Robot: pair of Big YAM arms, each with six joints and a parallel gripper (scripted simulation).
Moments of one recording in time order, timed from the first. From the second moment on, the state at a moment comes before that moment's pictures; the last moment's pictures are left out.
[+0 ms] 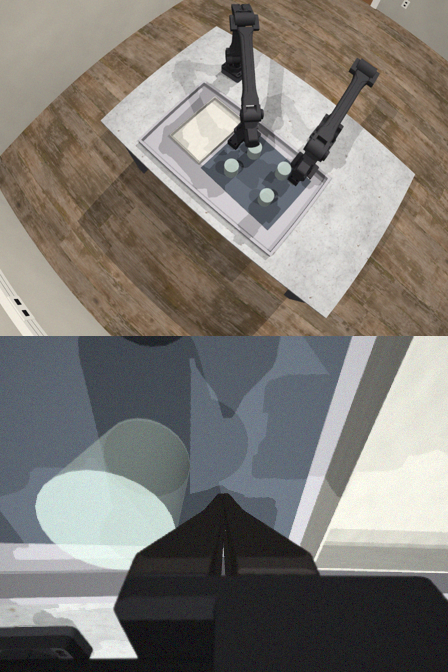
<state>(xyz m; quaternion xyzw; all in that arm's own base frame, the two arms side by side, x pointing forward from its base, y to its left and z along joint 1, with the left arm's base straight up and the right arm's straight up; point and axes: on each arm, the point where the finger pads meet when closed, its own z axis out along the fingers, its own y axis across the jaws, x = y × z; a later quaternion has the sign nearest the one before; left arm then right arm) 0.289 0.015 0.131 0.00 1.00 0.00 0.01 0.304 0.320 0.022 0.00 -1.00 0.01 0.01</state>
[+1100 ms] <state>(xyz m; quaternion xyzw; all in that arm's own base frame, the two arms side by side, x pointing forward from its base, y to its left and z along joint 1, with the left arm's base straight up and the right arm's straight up) 0.272 -0.051 0.092 0.01 0.96 0.00 0.29 0.304 0.320 0.023 0.00 -1.00 0.01 0.00</state>
